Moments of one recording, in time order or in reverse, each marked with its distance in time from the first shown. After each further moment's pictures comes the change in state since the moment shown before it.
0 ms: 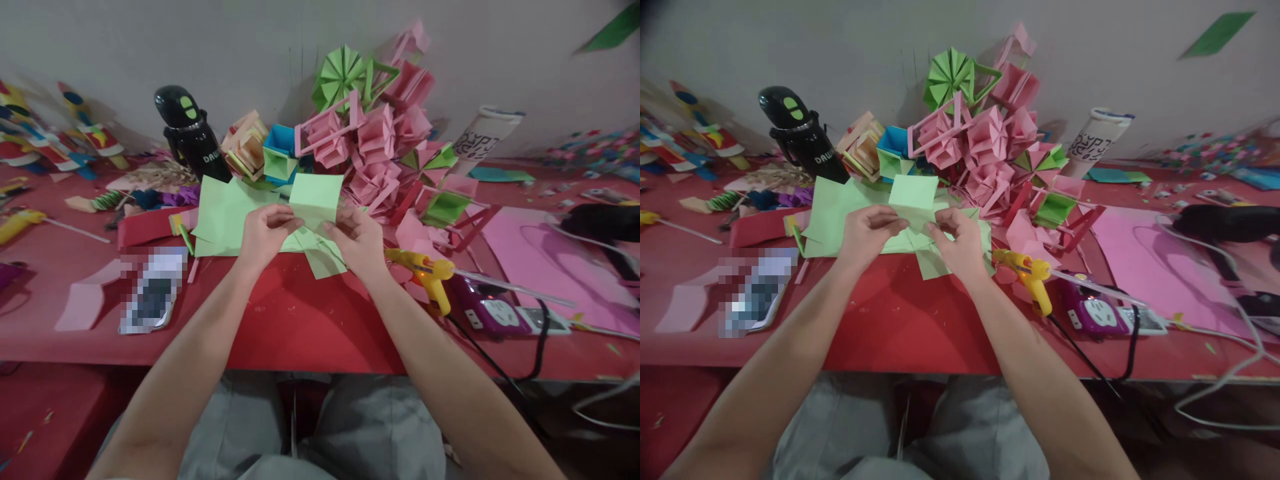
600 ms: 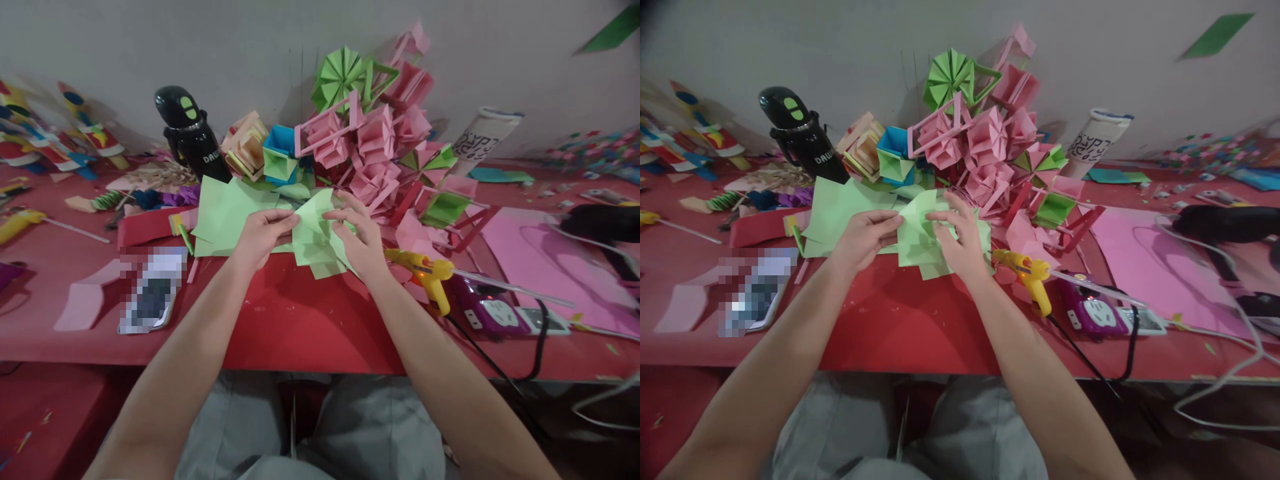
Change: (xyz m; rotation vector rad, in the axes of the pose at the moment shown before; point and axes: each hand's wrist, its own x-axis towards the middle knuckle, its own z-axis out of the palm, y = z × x) left_hand 0.005 -0.005 -0.004 -0.346 -0.150 -0.263; right_hand 0.001 -0.004 -0.008 -0.253 -0.013 -0.144
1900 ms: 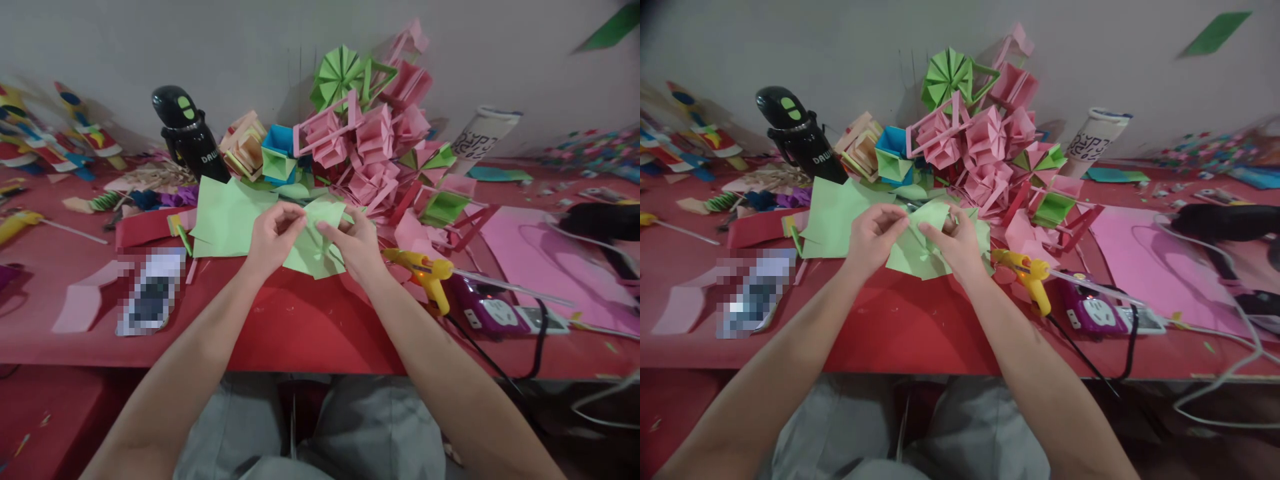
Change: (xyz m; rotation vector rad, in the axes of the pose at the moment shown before) left_hand -0.014 -0.001 0.020 0.394 0.084 0.435; right_hand -0.001 -0.004 0.017 0.611 0.030 0.472
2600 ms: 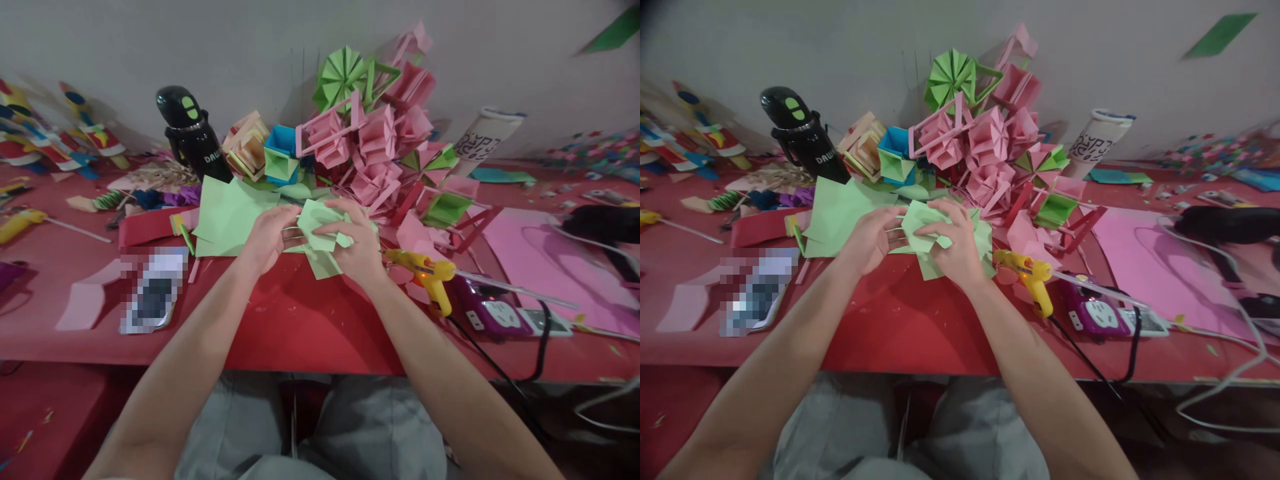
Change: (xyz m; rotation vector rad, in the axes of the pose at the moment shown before) left_hand 0.009 0.000 -0.008 -0.511 -0.128 -0.442; right_hand -0.002 -0.005 -0.013 -0.776 -0.146 -0.654
